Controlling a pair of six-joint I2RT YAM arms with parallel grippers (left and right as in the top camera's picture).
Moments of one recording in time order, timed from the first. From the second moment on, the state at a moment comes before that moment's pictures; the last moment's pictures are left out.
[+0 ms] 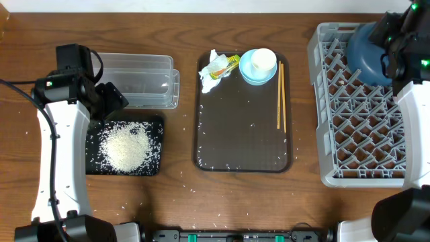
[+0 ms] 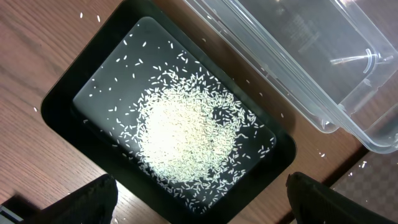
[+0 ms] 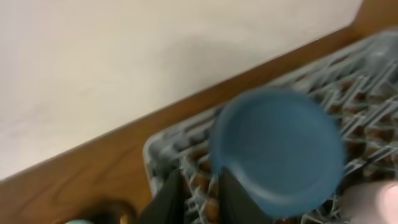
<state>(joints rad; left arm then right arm) 0.18 1.50 1.42 -1.23 -0.11 -0.54 -0.16 1.64 1.56 -0.48 0.04 0.32</state>
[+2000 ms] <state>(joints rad) 0.18 1.50 1.42 -1.23 -0.11 -0.54 0.42 2.22 2.21 -0.97 0.11 0.35</state>
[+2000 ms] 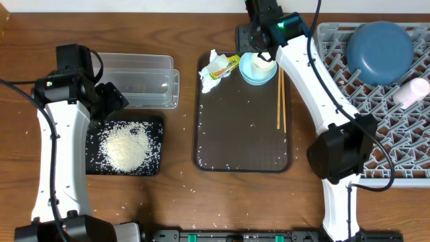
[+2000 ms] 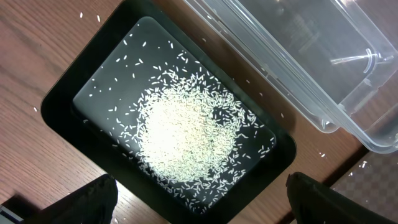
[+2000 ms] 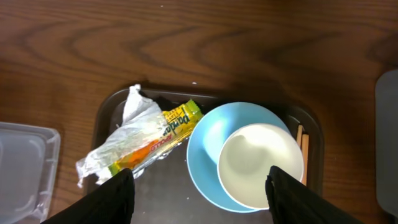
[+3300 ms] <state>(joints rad) 0.18 1.50 1.42 -1.23 -0.11 -0.54 0.42 2.37 2.16 -1.03 0.14 0.42</state>
